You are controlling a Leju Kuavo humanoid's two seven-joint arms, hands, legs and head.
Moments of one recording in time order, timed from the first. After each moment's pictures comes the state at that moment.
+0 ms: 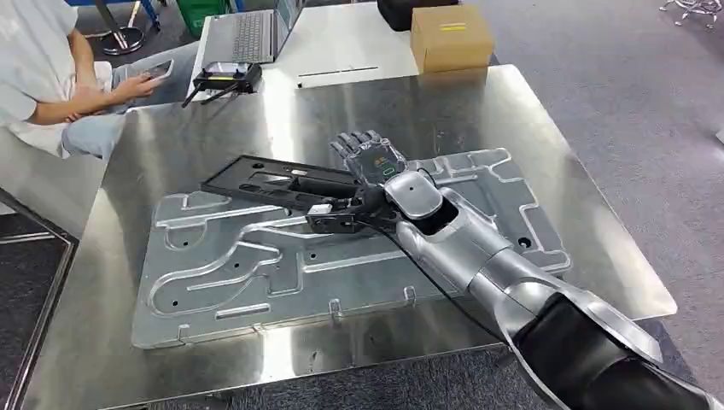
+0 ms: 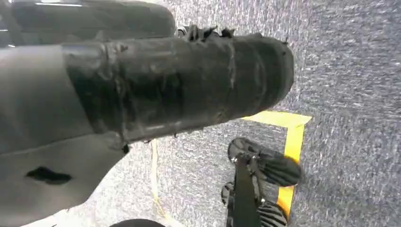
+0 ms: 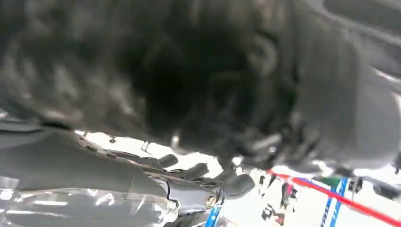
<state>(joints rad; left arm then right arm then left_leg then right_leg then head) -0.10 0.24 -0.79 -0.18 1.14 0.20 0.02 -1.02 0.09 1.00 -0.56 1.04 0.03 -0.05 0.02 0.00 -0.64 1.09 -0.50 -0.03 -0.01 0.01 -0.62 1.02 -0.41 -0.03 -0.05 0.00</state>
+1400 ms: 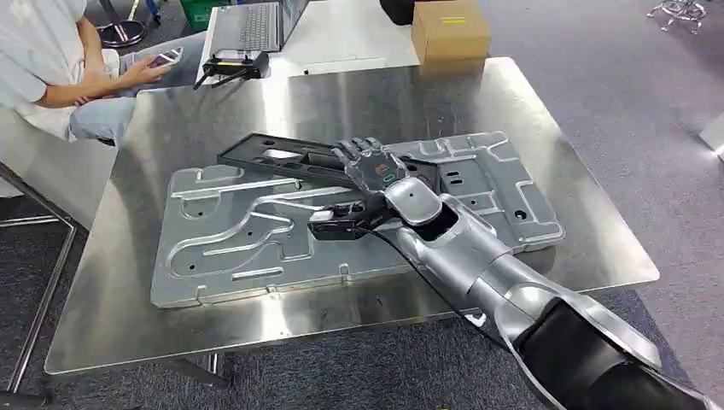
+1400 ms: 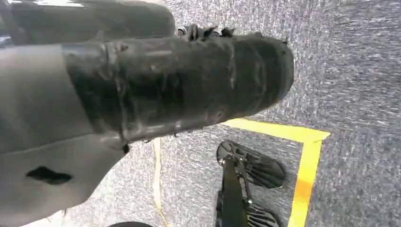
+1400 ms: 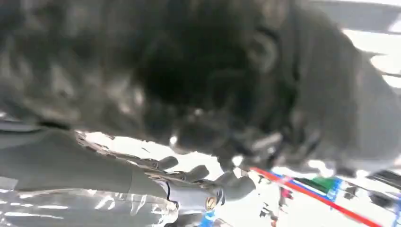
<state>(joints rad) -0.10 0.25 -0.79 -0.18 1.15 0.22 0.01 -1.00 0.08 1.00 -0.57 1.06 0.05 -0.04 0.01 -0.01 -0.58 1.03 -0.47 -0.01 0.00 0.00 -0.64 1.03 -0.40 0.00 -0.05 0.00</state>
